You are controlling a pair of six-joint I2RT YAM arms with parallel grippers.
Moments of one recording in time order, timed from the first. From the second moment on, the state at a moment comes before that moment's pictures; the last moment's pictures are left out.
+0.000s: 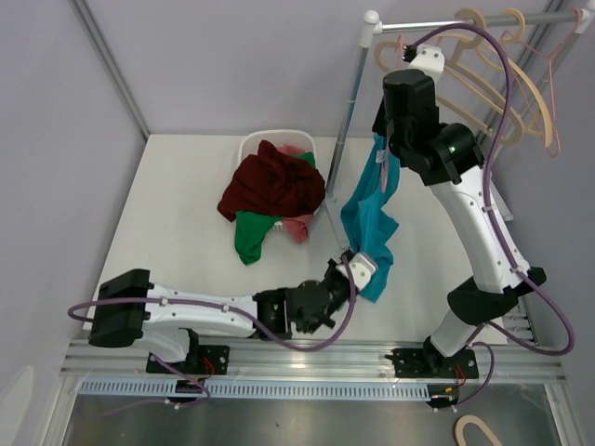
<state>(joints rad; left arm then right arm) -1.51 1.43 0.92 0.53 -0.74 0.14 0.60 1.69 2.30 -0.97 0.67 0.39</state>
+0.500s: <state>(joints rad) -0.99 1.66 1.43 0.33 -0.44 0.05 0.78 1.34 2.09 -1.03 0.61 0.47</state>
